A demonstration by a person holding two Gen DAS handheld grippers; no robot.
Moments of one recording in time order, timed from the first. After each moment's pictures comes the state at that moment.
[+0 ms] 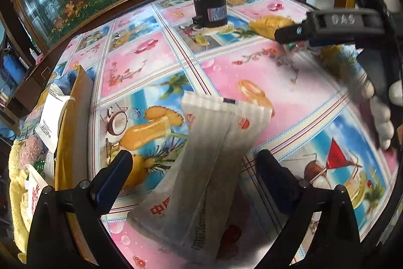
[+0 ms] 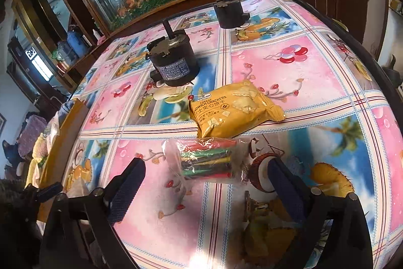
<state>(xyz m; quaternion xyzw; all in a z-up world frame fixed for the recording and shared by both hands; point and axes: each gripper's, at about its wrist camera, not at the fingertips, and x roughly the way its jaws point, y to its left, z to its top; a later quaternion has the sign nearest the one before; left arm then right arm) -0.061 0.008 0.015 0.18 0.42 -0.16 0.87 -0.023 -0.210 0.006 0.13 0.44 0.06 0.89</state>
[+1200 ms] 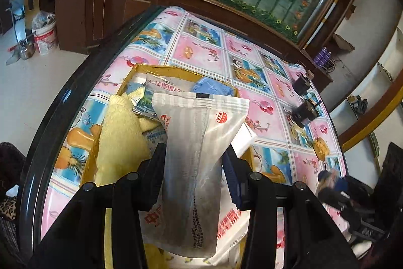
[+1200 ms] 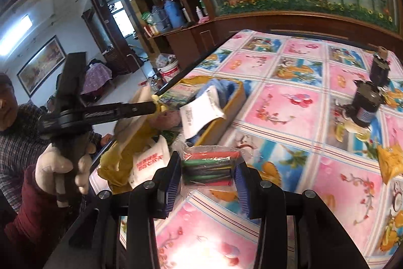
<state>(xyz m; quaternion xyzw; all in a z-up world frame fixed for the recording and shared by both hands) 0.013 0.249 0.070 -0.15 0.43 -0.08 0.88 -0.069 0.015 0.090 0.04 0.39 0.32 0.87</state>
